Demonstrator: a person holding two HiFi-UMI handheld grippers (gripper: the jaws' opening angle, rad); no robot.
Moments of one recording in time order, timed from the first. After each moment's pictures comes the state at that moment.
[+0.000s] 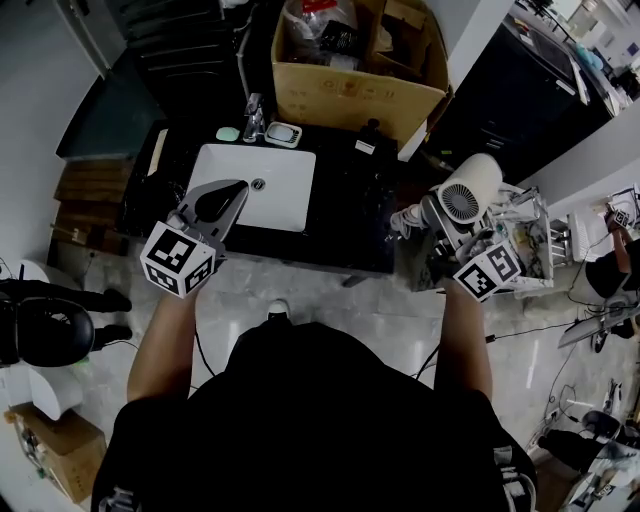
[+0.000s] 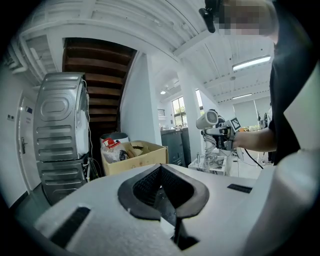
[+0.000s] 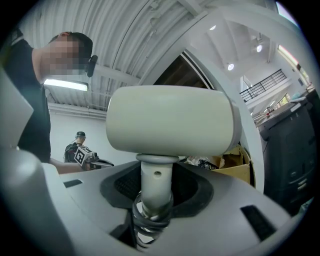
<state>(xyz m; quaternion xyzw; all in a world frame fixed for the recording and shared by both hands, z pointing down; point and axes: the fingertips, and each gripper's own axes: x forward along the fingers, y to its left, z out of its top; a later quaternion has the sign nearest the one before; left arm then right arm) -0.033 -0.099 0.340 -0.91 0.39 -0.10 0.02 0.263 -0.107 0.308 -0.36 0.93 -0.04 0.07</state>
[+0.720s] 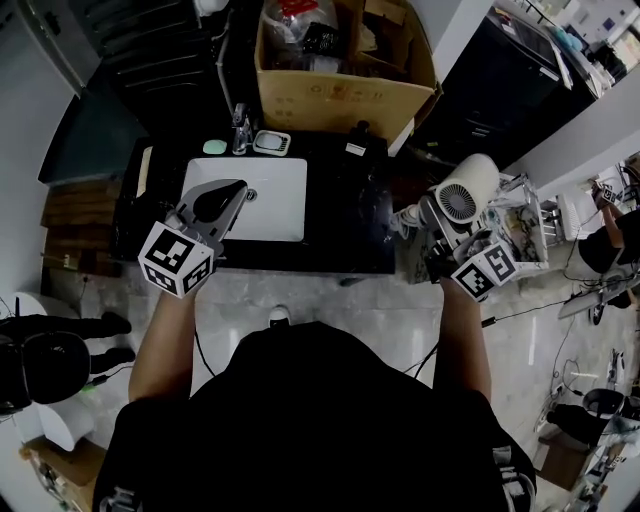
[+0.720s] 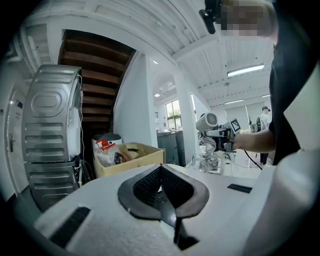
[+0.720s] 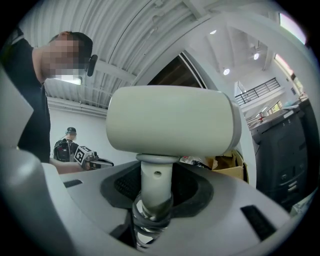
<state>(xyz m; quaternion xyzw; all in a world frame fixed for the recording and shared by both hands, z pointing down) -0.047 -0.136 0.337 -0.93 0.35 -0.08 0.02 0.248 -0.115 0.304 -0.41 0.91 -0.04 0.06</state>
